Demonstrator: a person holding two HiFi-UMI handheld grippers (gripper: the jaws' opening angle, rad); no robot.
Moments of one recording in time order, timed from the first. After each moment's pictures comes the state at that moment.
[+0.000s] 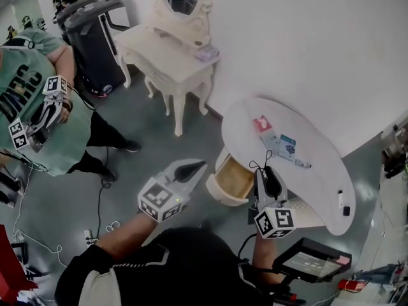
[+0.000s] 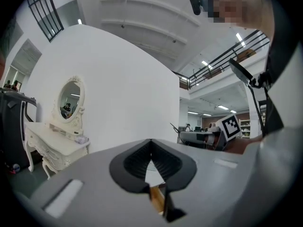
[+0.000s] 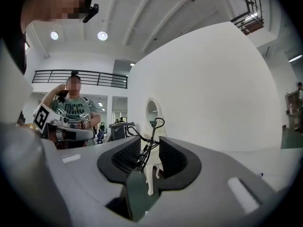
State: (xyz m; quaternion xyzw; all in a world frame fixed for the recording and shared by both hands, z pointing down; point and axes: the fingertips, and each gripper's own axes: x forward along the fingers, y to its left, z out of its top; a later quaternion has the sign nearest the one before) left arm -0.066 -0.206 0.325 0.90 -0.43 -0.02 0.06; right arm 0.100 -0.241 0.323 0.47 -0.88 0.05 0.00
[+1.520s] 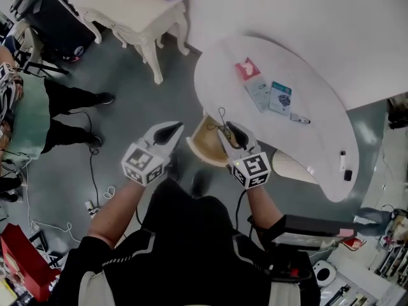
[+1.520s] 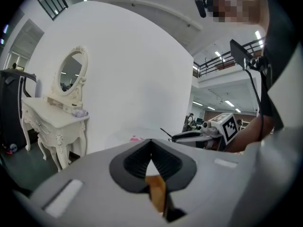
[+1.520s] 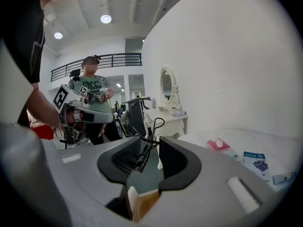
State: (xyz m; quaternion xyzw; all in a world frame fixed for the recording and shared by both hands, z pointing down) left arm -0.029 -0.304 0.469 0.89 -0.43 0.04 0.15; right arm 0.086 -0.326 0.492 0.34 -0.93 0.10 0.14
